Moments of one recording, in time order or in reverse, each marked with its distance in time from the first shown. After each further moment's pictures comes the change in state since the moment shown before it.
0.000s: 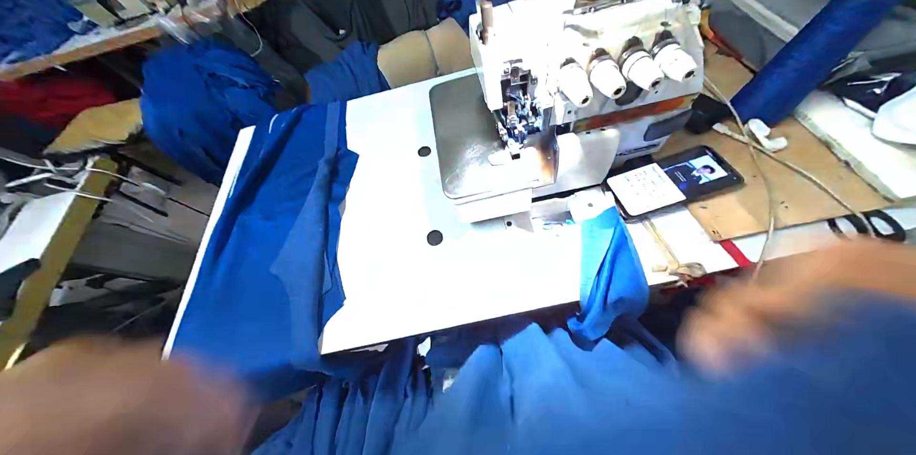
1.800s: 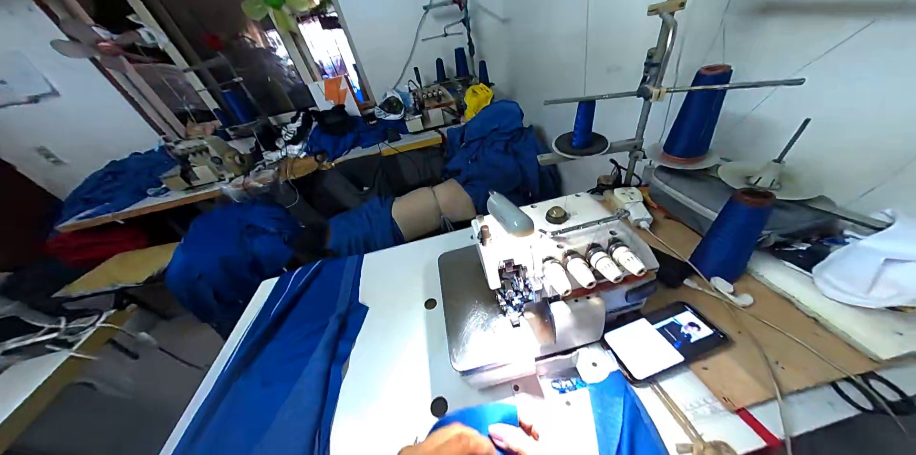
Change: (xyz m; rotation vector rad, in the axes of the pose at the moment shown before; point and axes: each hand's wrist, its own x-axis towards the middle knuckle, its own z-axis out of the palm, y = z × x) left_hand 0.104 -0.093 0.105 0.074 0.189 0.200; right_hand 0.057 0.077 0.164 0.925 0.082 0.712
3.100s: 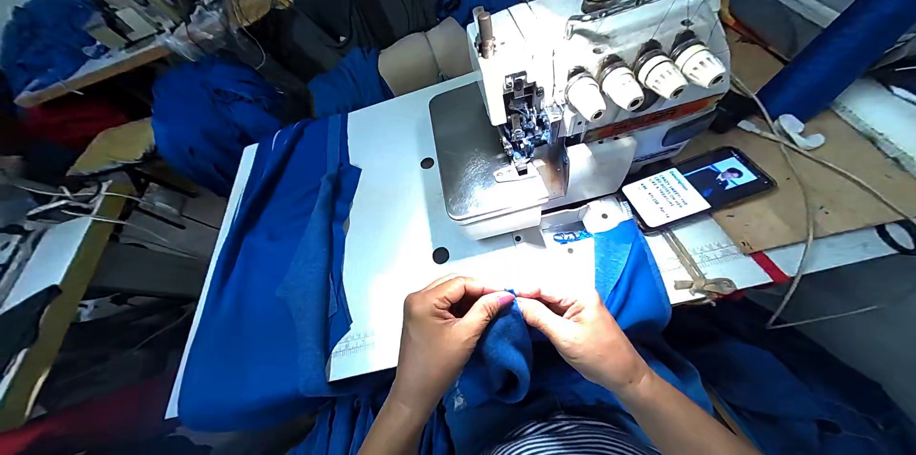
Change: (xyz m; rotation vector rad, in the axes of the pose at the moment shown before) left_hand -0.022 -0.011 0.041 -0.007 0.273 -0.343; right_hand -0.042 -0.003 -0.009 -0.230 -0.019 -0.233
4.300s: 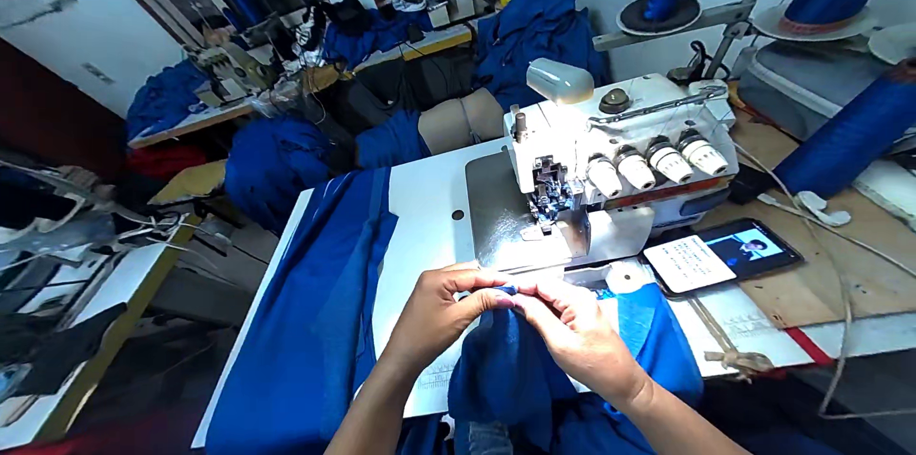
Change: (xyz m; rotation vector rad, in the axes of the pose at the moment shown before) left_hand 0.072 0.011 -0.043 -0.002 -0.219 0.134; right_hand 0.054 -0.036 0.016 -0.224 0.014 -0.255
